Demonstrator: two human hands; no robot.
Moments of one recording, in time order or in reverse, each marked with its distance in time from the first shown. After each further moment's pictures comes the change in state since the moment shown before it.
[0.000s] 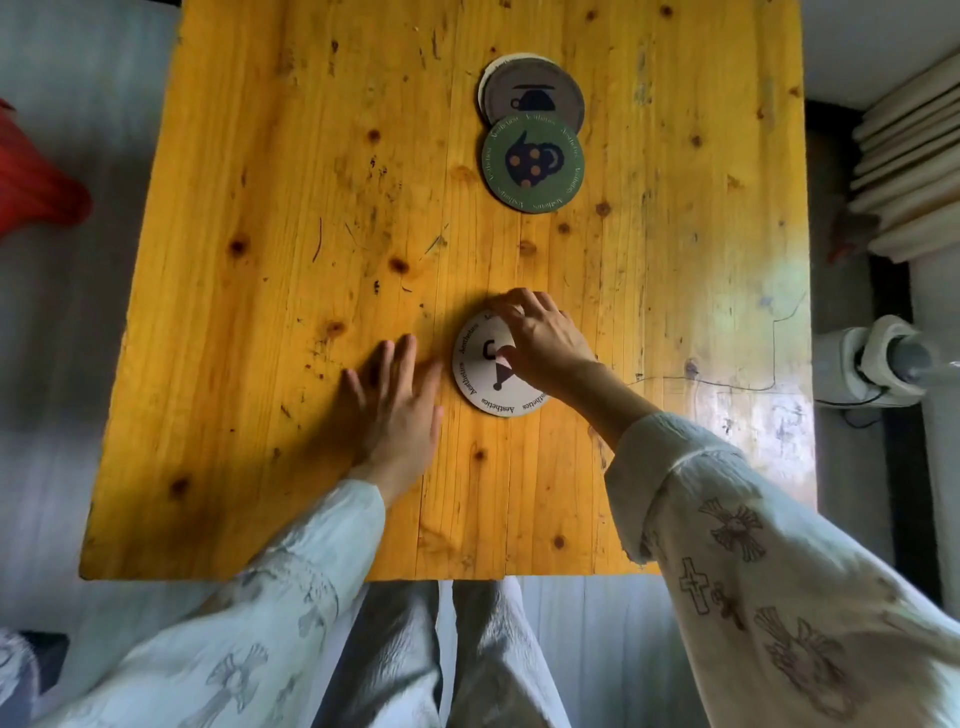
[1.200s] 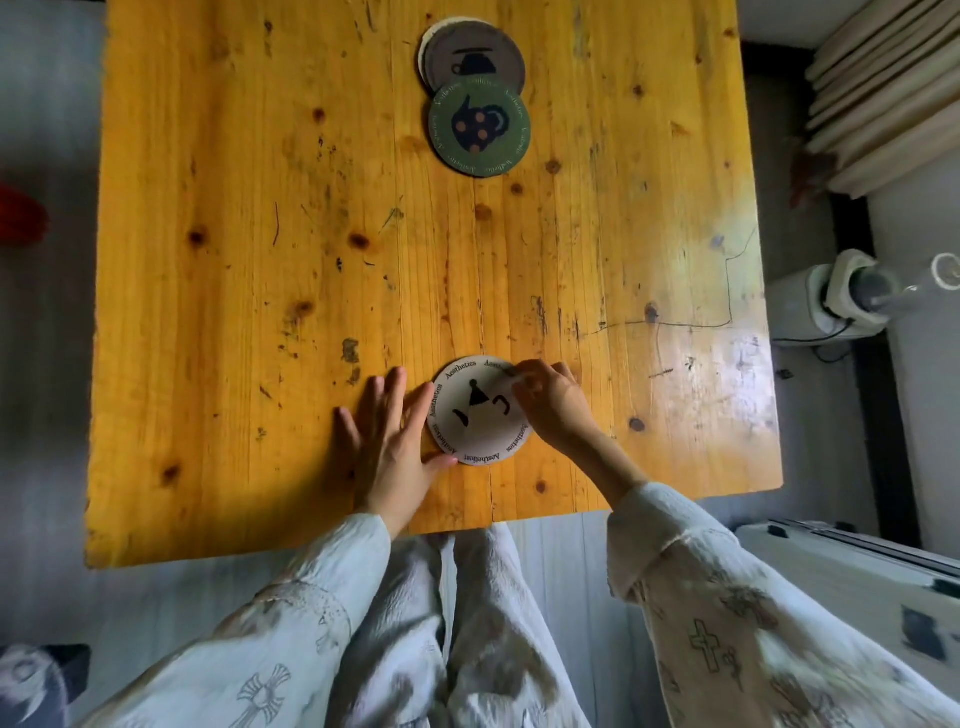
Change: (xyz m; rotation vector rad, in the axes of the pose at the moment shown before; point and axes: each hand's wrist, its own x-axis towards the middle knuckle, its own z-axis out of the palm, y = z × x) left_hand -0.065 0.006 0.029 -0.135 -0.063 0.018; right_hand -0.108 -0.005 0.042 0.662 0.023 0.472
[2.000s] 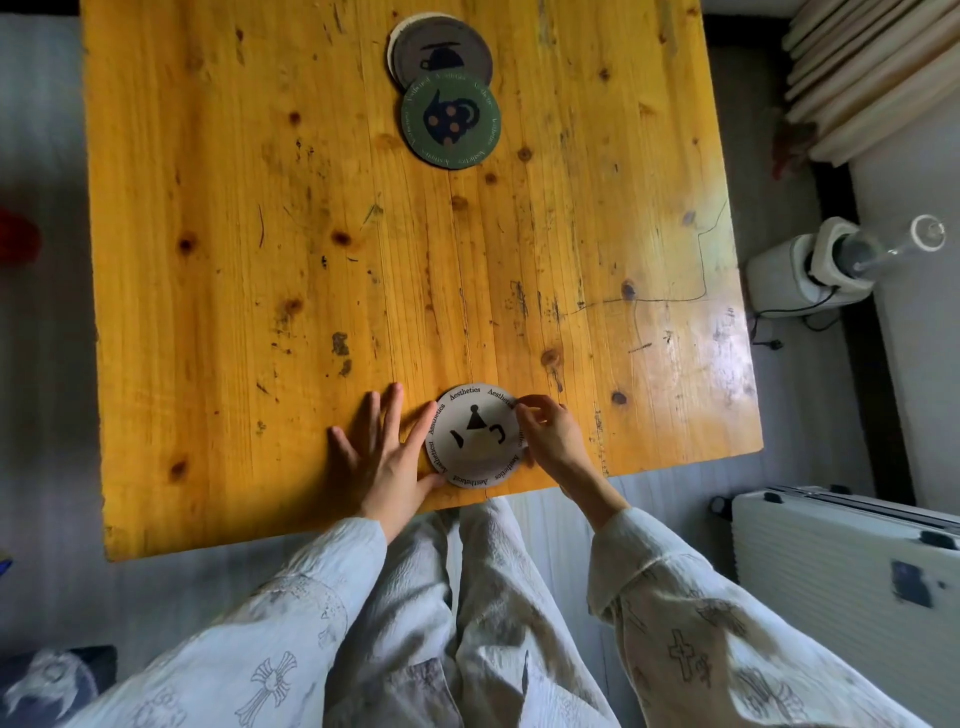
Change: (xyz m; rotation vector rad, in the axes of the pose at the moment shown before) left_hand -0.027 0.006 -0.007 0.109 -0.191 0.007; right_hand -0.049 0.017 0.016 0.404 0.027 0.321
